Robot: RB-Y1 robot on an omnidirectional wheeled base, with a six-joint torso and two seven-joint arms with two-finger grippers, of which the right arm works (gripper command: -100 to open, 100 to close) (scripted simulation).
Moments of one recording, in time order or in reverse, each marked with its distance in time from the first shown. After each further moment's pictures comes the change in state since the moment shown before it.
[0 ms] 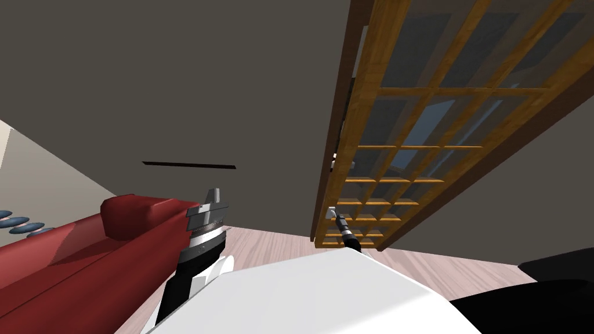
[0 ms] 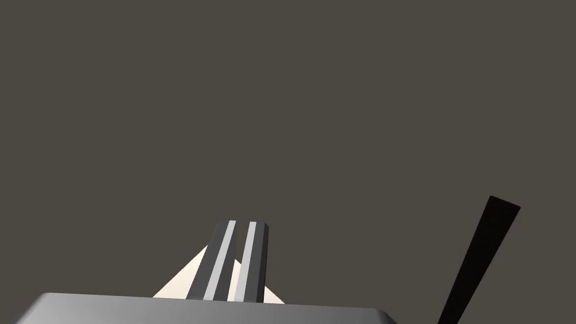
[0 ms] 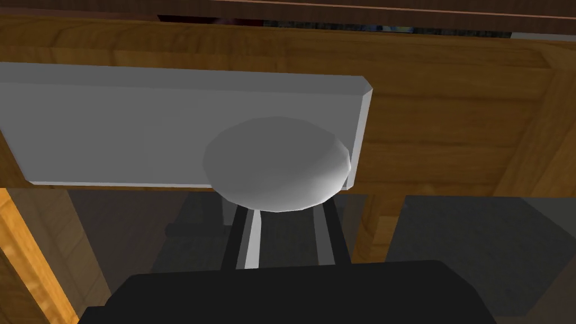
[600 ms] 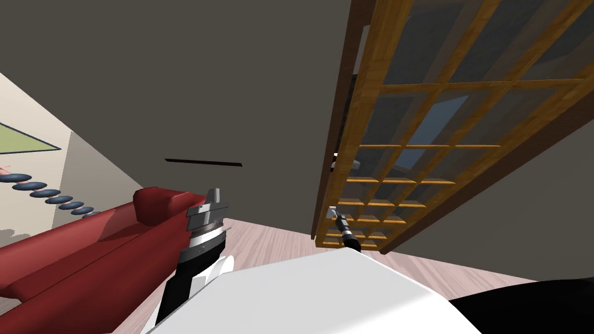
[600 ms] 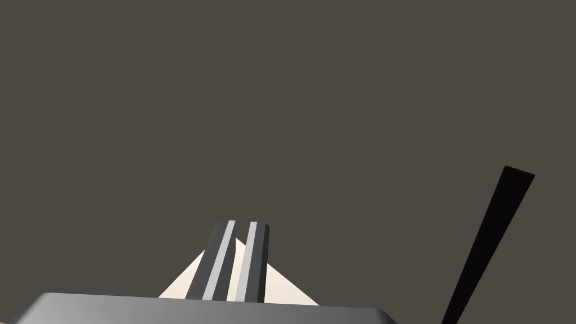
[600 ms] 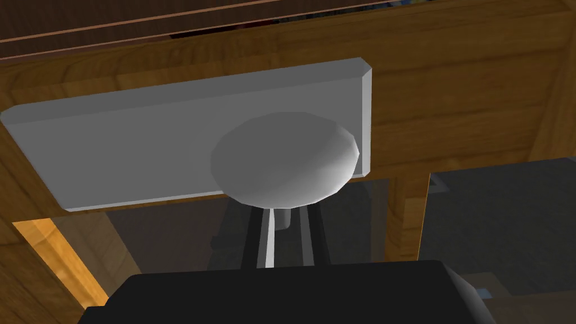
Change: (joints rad) arm -0.007 0.013 -0.026 0.011 -0.015 0.013 -0.149
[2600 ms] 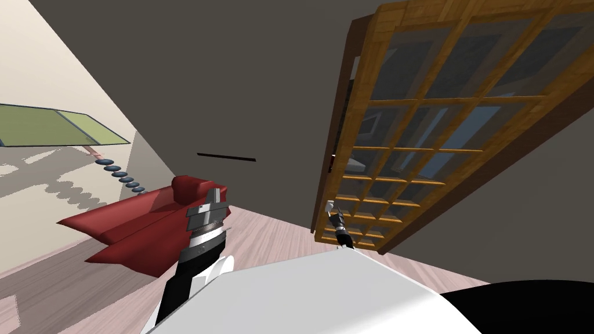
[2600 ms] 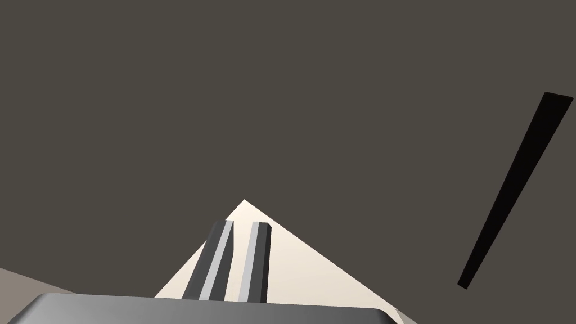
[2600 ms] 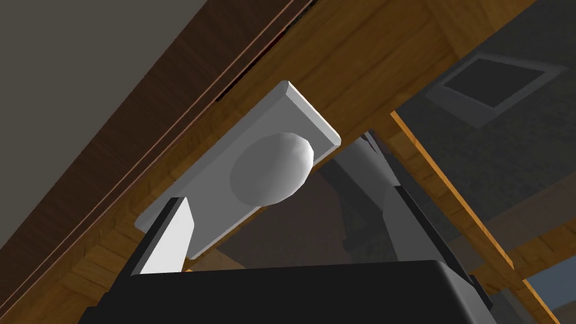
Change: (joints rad) arm -0.089 0.039 0.029 0.082 -0.145 0.015 -0.482
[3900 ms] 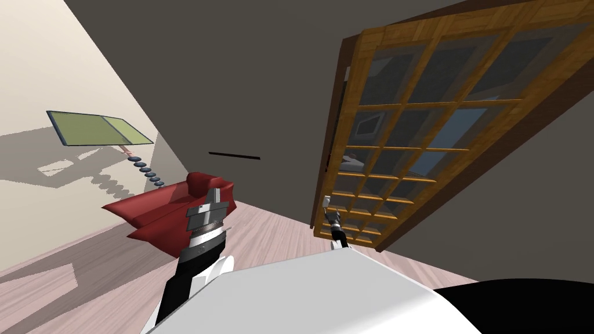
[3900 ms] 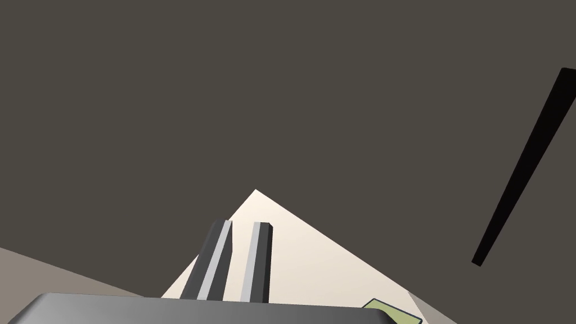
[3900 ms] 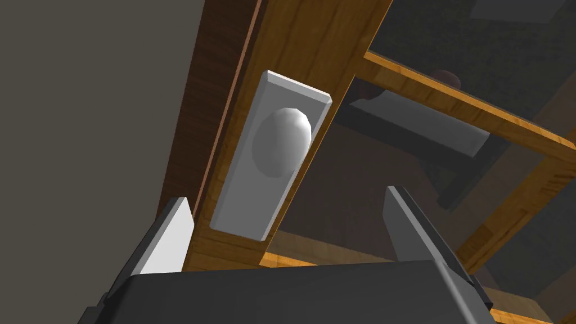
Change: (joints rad) arm -0.065 0.034 0.033 0.051 -0.118 0.013 -0.322
